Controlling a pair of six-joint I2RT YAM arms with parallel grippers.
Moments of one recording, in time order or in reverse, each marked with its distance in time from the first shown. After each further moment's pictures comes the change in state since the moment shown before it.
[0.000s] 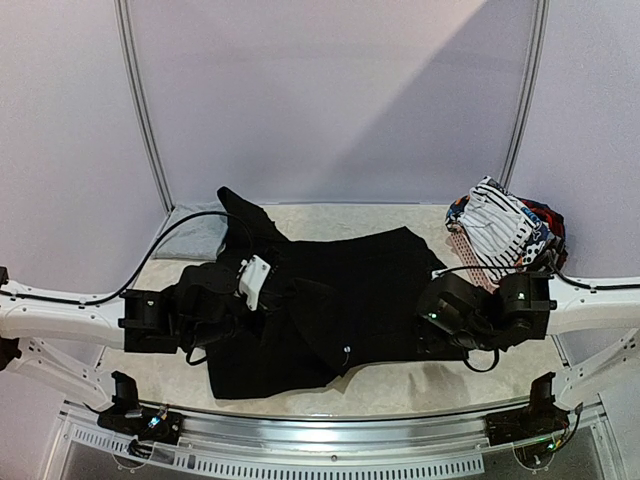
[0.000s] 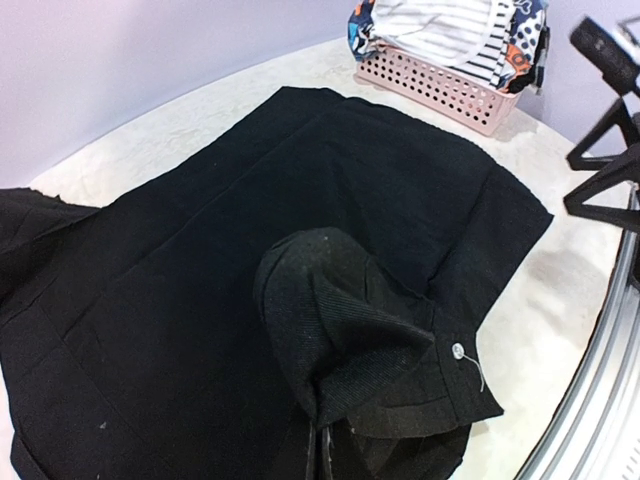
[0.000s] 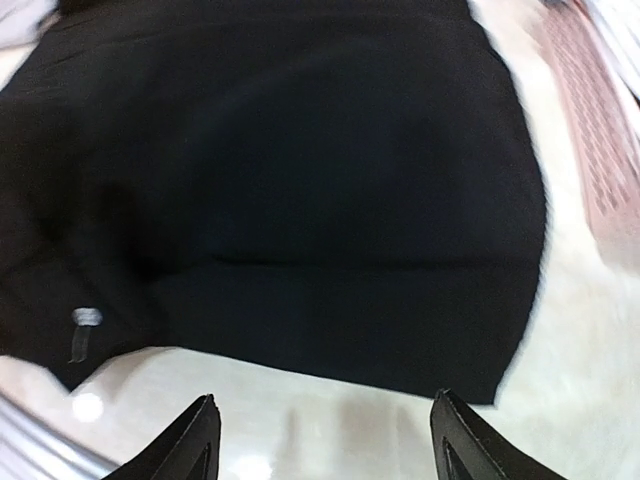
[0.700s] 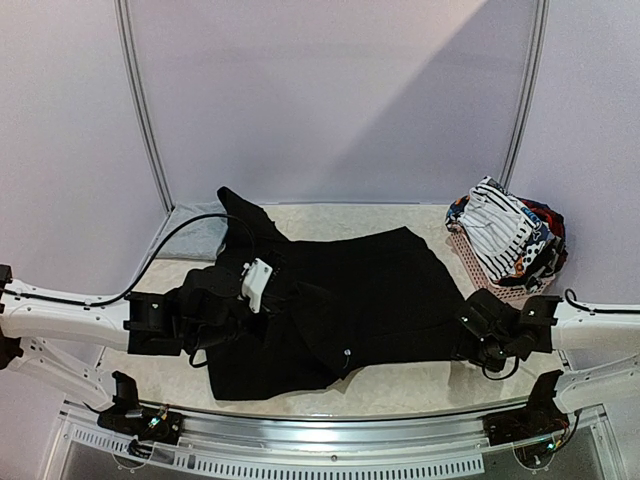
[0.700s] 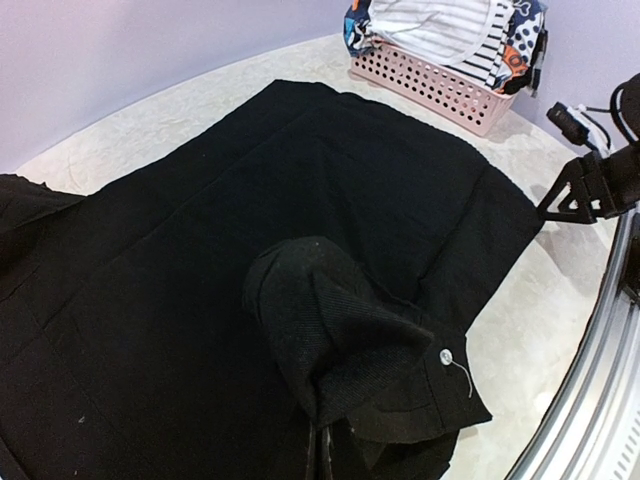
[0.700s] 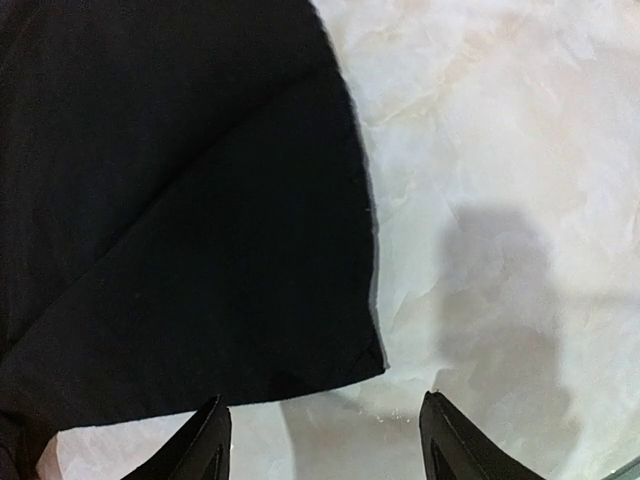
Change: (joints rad) left arm -0.003 0.023 -0.016 0.035 0.017 -0.042; right arm -0.339 -0.170 -0.396 0.089 -0.222 0.372
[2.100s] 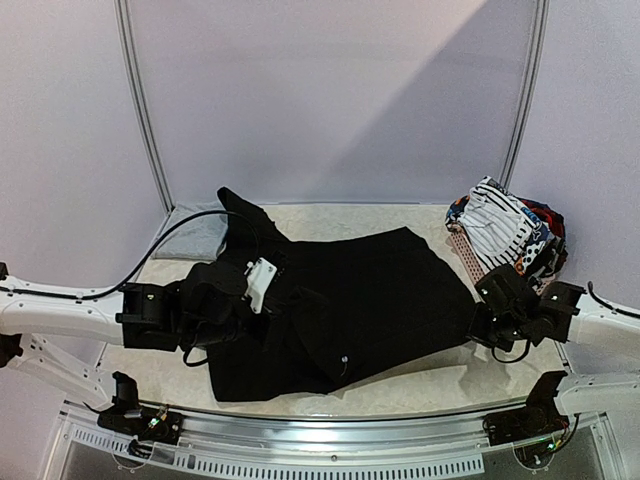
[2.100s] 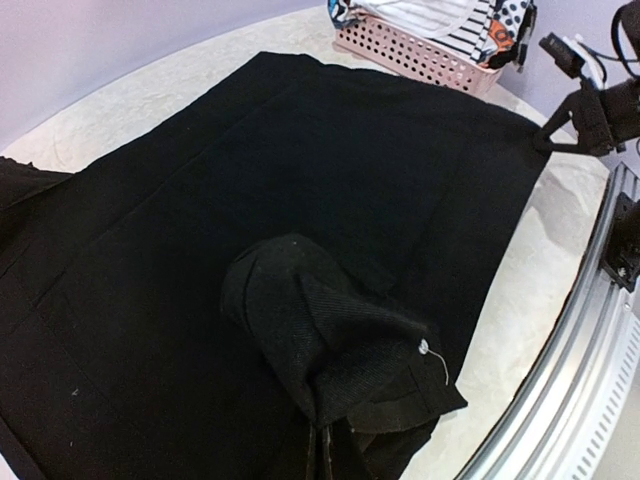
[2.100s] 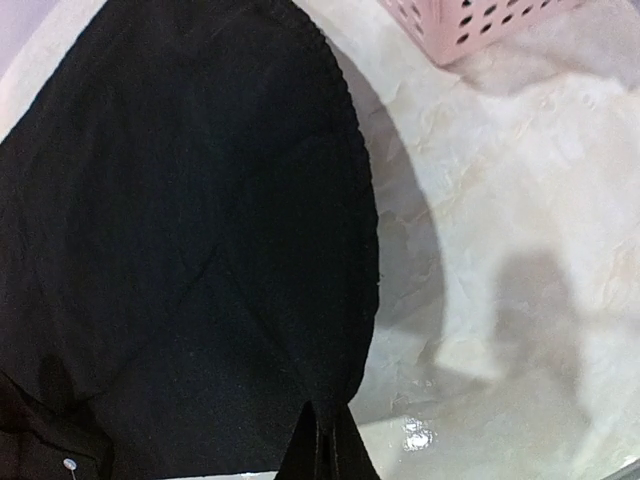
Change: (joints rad) left arm -0.041 0.000 0.102 -0.196 0.011 -0.064; right arm -0.132 -0.116 0.074 -0.033 -0.033 -0.133
